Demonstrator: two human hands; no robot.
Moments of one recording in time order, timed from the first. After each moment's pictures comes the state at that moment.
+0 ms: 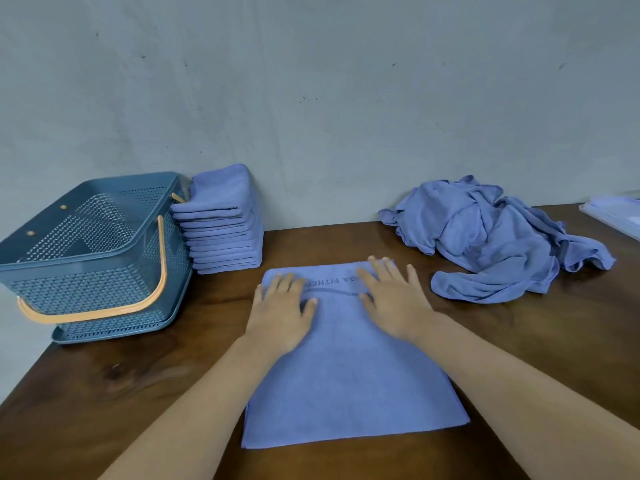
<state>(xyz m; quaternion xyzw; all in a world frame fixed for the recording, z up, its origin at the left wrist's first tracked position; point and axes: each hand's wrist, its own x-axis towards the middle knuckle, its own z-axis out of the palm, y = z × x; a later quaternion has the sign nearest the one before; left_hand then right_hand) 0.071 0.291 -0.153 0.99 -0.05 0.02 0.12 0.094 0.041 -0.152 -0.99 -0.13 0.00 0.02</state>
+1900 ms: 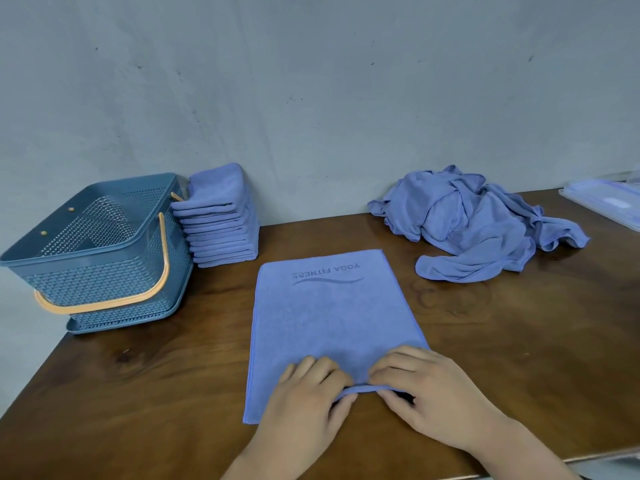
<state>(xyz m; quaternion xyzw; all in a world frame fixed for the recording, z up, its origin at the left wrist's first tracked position) -0.104 0.252 -0.186 0.93 -0.28 0.19 0.13 -0.093 -0.007 -0.166 -0.90 -0.35 -0.14 0.19</state>
